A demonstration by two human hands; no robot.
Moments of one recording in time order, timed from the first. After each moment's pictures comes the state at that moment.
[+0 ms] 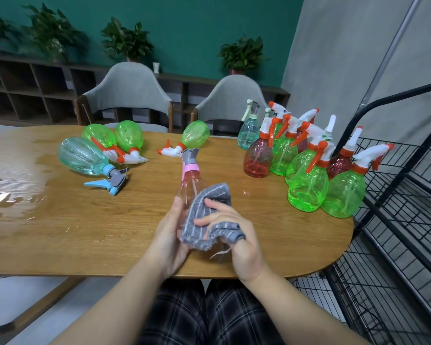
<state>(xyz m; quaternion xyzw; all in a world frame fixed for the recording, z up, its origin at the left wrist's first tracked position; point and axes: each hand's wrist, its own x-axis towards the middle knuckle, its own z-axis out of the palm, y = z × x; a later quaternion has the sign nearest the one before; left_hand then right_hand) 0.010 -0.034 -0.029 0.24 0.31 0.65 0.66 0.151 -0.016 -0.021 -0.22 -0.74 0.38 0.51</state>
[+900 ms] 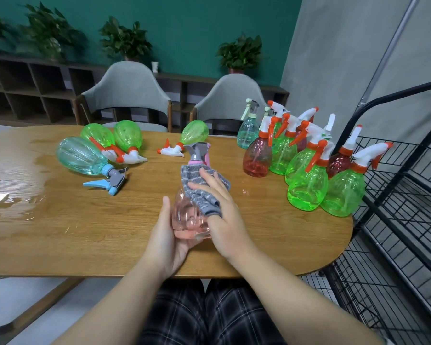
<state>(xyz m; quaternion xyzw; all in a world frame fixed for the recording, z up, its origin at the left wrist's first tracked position) 0.008 -0.030 -0.034 0.23 0.34 0.65 0.64 0.124 -0.003 0.001 -0.32 -0.77 0.32 0.45</state>
